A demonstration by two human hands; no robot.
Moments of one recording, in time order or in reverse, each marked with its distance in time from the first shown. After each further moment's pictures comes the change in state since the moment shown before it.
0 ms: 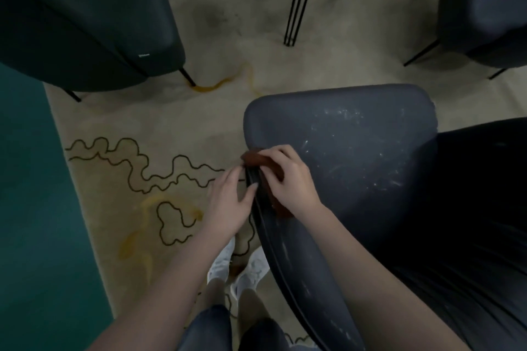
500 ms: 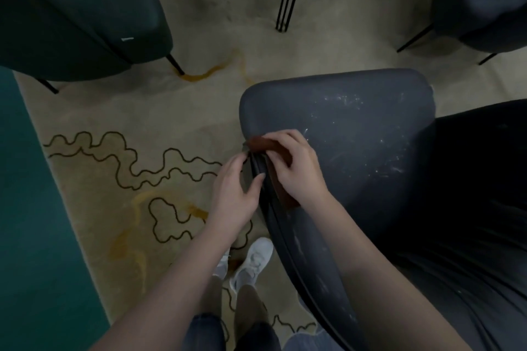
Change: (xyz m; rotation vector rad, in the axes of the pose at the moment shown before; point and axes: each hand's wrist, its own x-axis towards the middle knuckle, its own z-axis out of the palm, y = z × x) left_hand 0.003 -0.011 0.009 -0.216 0.041 0.001; right_hand 0.002 -0.008 0.008 0.056 0.067 0.072
